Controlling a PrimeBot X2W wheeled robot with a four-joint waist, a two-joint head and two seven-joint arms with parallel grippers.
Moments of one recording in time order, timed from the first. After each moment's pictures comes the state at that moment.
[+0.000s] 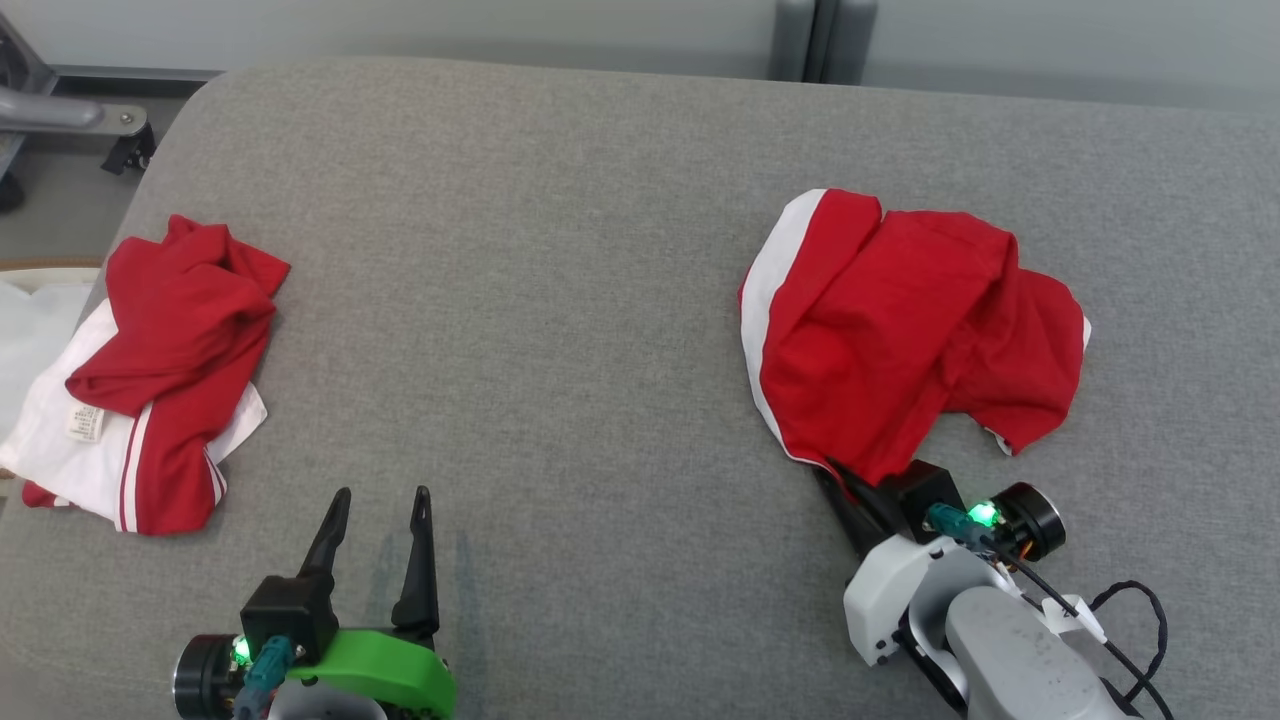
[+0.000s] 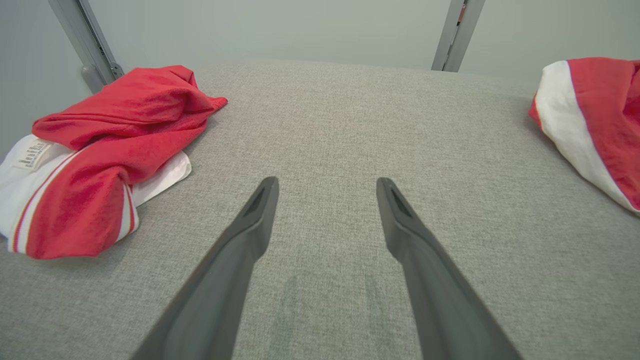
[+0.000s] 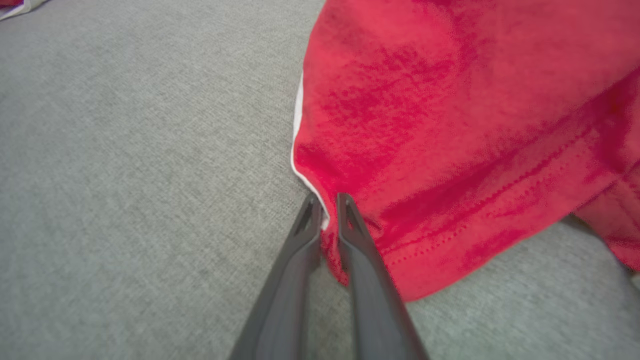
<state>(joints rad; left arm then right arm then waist) -0.05 0.05 -0.10 0.30 -0.17 -0.09 -0.26 -0.43 -0.05 0.36 0.78 0.06 0.13 -0.27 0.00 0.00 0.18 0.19</state>
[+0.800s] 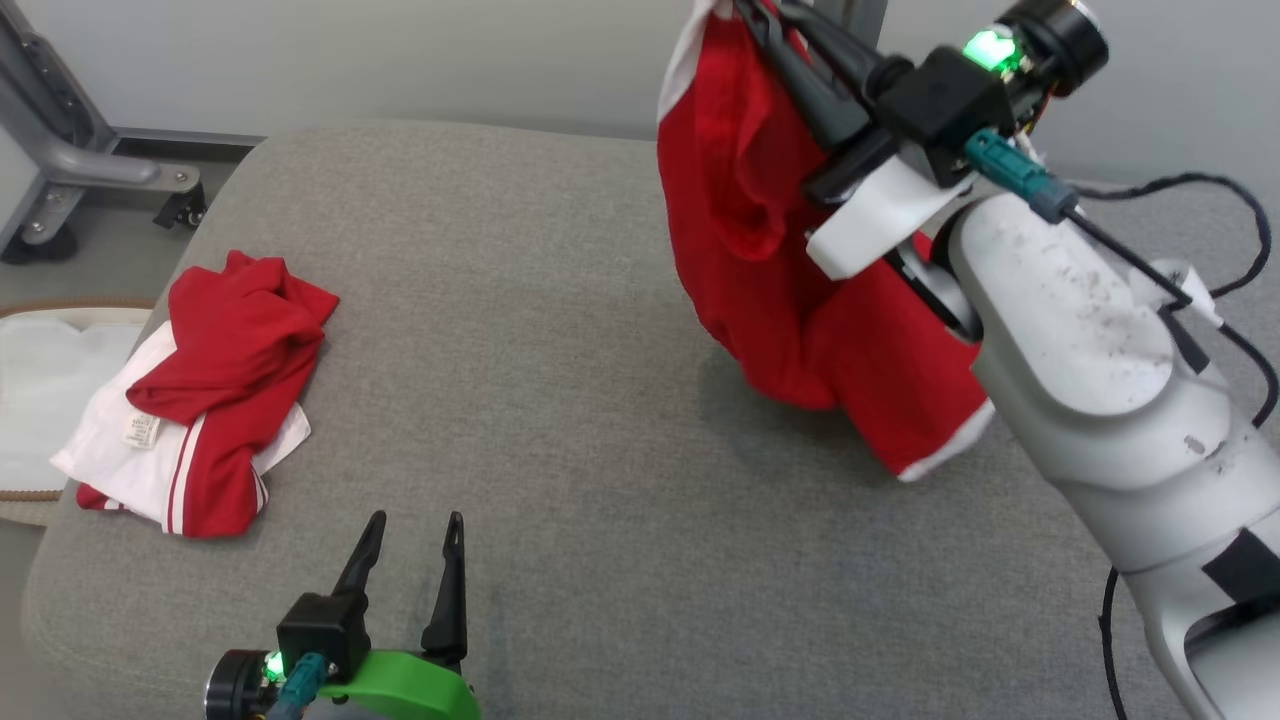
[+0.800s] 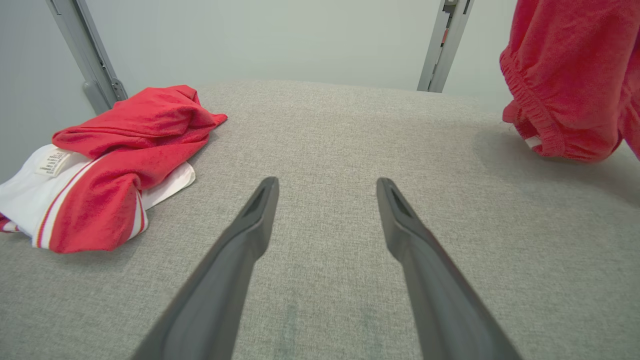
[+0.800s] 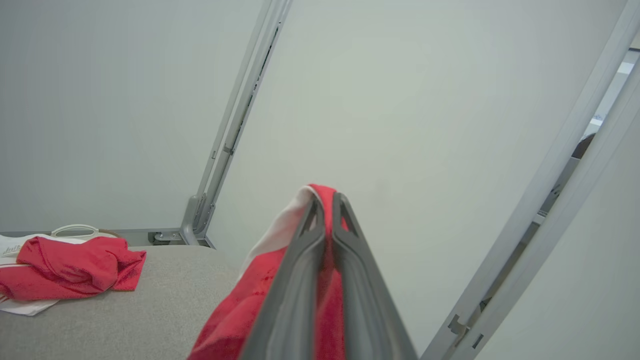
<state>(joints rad) -0.03 0.05 -0.16 0.32 -0.17 -0.09 -0.26 -0.95 -0.17 0.50 0.42 0.12 0.13 -0.26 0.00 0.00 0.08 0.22</state>
